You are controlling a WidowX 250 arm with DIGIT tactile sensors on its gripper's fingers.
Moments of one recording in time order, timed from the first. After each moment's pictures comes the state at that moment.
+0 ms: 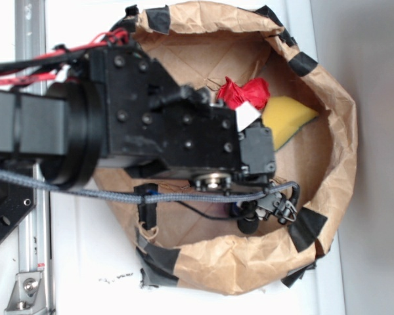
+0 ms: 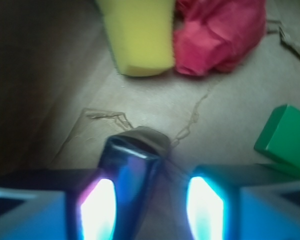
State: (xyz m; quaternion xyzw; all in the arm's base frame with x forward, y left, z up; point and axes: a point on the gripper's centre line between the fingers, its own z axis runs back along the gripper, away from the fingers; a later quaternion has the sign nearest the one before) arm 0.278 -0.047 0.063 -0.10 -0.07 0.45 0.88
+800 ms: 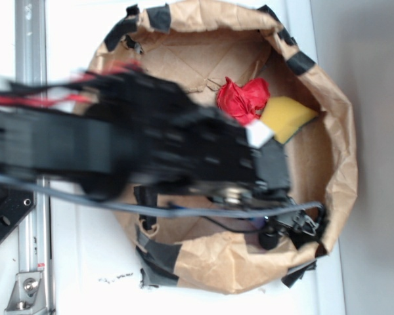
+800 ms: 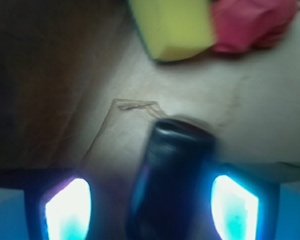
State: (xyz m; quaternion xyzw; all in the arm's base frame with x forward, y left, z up) arm 0.298 -0.068 0.041 -0.12 -0.06 0.45 0.88
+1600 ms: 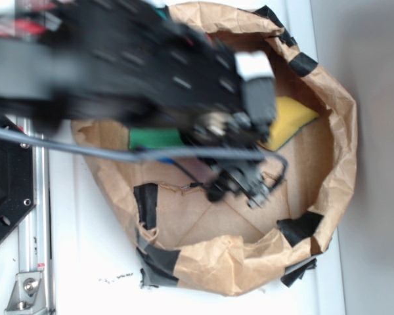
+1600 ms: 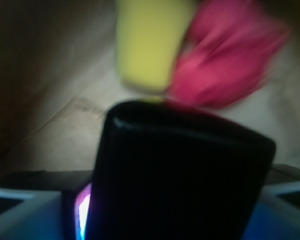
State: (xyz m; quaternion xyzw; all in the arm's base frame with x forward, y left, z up) arm 0.266 0.005 0.106 -0.04 -0.09 0.25 0.96
